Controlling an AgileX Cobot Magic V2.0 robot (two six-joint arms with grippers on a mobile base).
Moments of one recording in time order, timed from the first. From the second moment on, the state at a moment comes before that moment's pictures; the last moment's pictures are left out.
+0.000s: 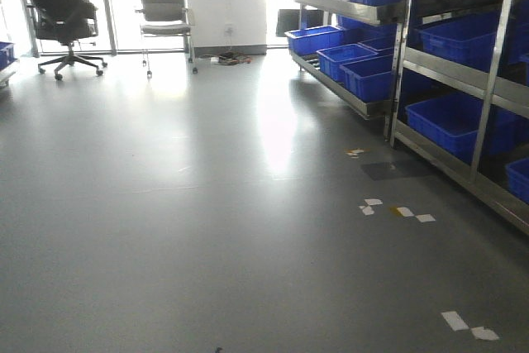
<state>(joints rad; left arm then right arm) -0.01 -0.01 0.01 -0.01 0.03 0.14 0.30 0.60 -0.45 -0.07 0.15 0.04</state>
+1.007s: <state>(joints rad) -0.01 -0.01 0.01 -0.01 0.03 0.14 0.30 0.60 -0.45 -0.07 0.15 0.04</state>
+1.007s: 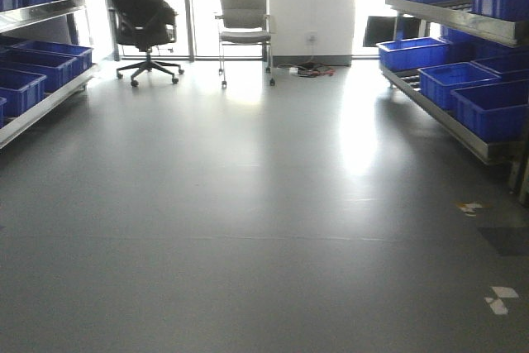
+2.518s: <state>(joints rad) -0.01 -0.01 0.01 -0.01 0.03 0.14 0.30 0.60 -0.45 -0.07 0.15 0.04</state>
